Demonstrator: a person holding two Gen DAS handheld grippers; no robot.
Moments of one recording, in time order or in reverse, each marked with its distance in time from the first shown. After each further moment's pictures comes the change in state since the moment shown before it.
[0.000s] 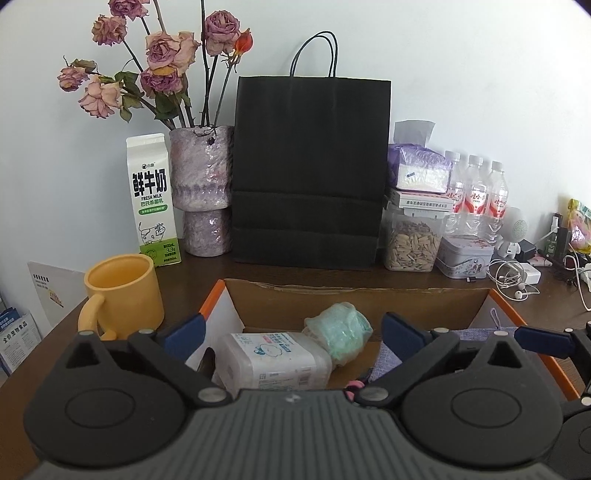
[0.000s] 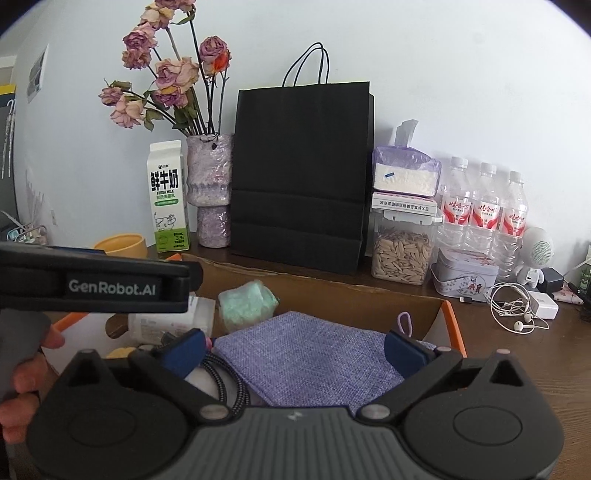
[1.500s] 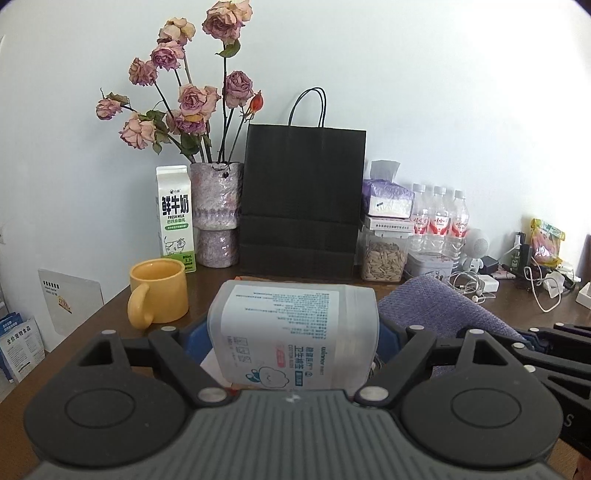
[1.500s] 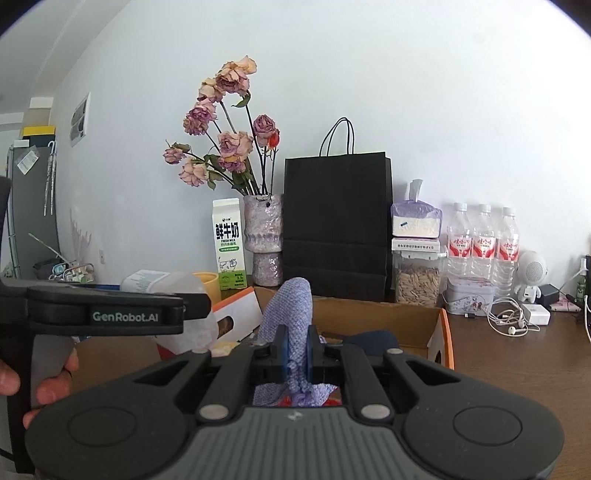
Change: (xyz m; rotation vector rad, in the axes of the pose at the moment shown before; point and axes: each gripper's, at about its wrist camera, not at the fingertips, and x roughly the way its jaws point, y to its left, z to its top) left arm -0.120 0.010 -0.030 -0.021 -0.106 -0.034; right arm -0.130 0.018 -0.024 0.015 -0.173 0.115
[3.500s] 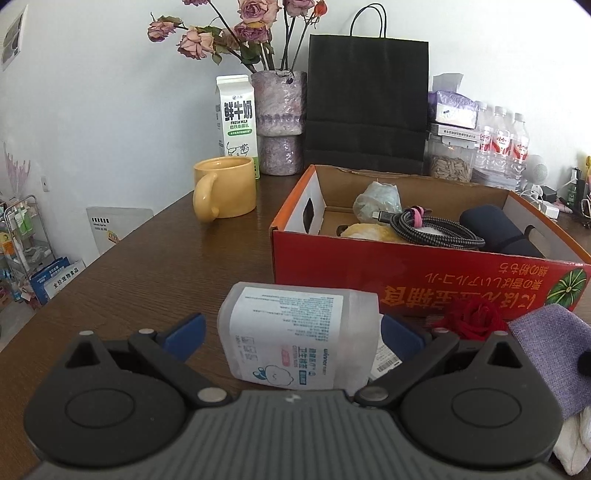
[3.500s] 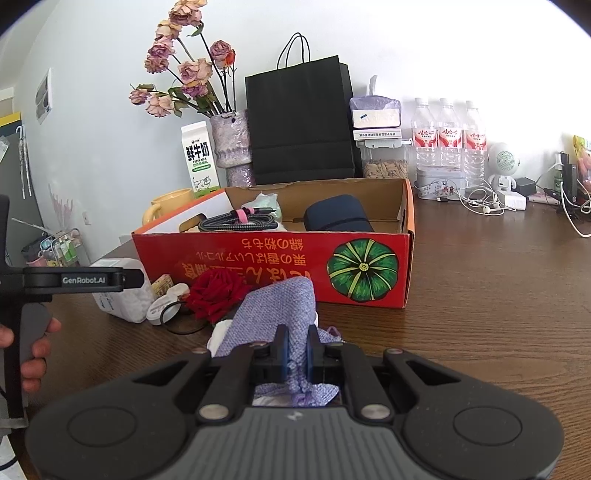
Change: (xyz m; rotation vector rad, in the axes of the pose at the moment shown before) left arm 0.005 0.041 -0.082 -0.003 0.218 0.173; right arm -0.034 -0.026 -0.093 0.134 0.237 -0.033
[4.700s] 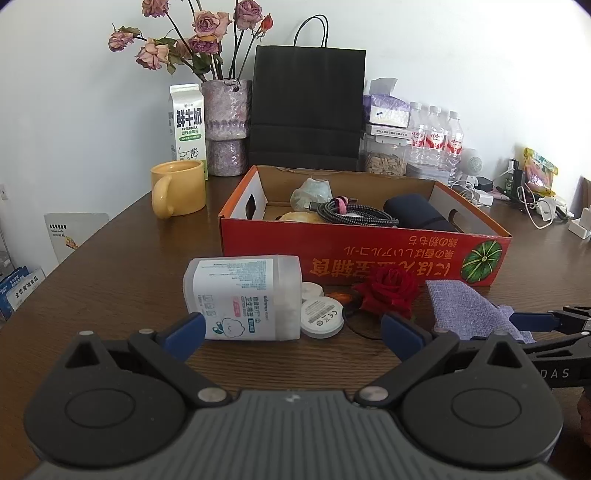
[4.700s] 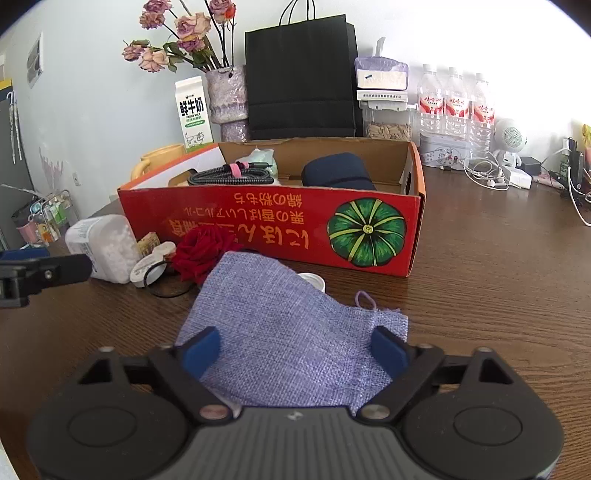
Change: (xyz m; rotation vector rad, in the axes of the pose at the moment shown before) left arm -0.055 -0.008 -0.018 0.047 -0.002 -0.175; right arm 0.019 0.004 -0.002 -0.031 0.132 -0.027
